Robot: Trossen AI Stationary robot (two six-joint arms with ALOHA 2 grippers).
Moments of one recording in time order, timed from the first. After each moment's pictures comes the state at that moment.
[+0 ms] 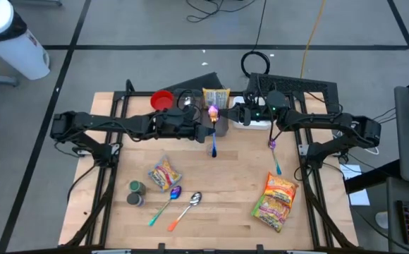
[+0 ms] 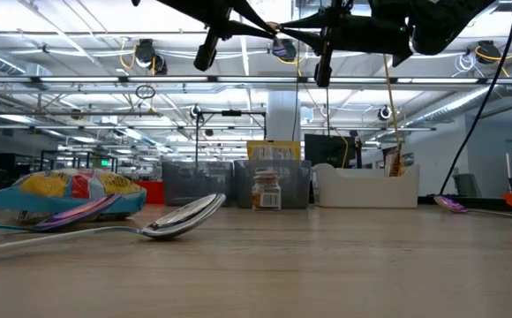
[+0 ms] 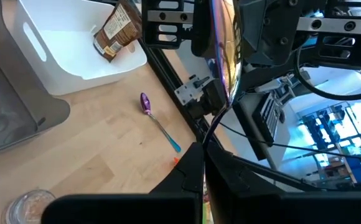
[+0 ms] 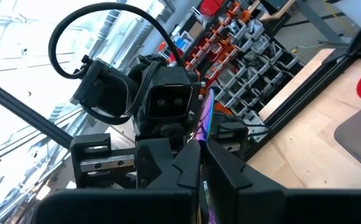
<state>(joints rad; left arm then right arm) 0.07 1.47 1.13 0.02 -0.07 -0.96 -0.40 1.33 0.75 0.72 -0.45 0.94</state>
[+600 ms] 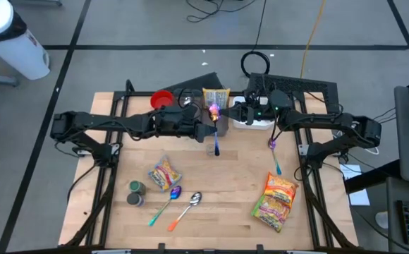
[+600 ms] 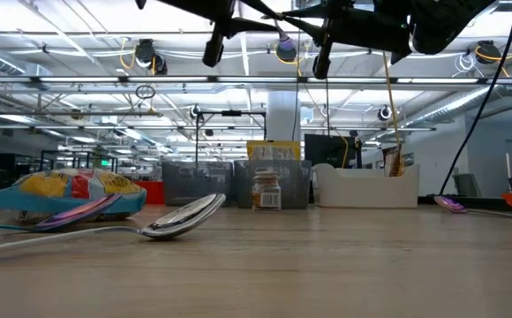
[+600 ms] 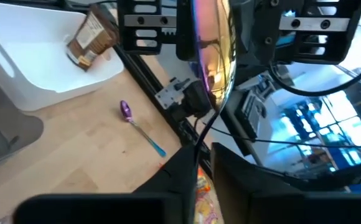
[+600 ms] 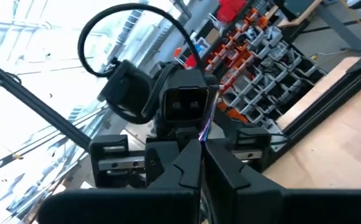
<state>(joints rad) 0.09 1.47 1.13 0.11 0.01 -0.90 -0.41 1.33 0.75 0.78 -0.47 0.96</state>
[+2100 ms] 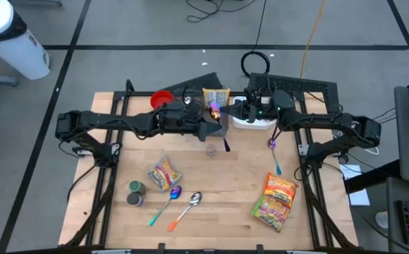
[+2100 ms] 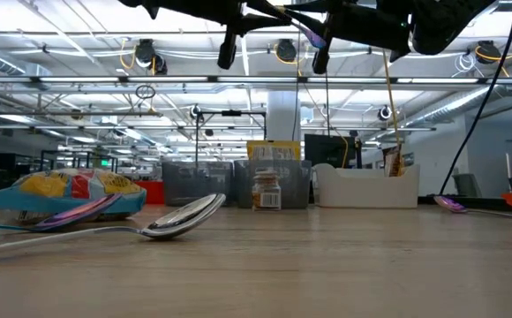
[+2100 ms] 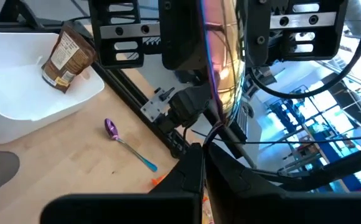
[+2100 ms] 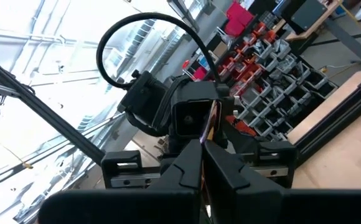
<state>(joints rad) 0.12 1.52 1.13 0.23 0.07 -0.81 -0.41 1.33 0.75 0.86 -0.45 0.99</state>
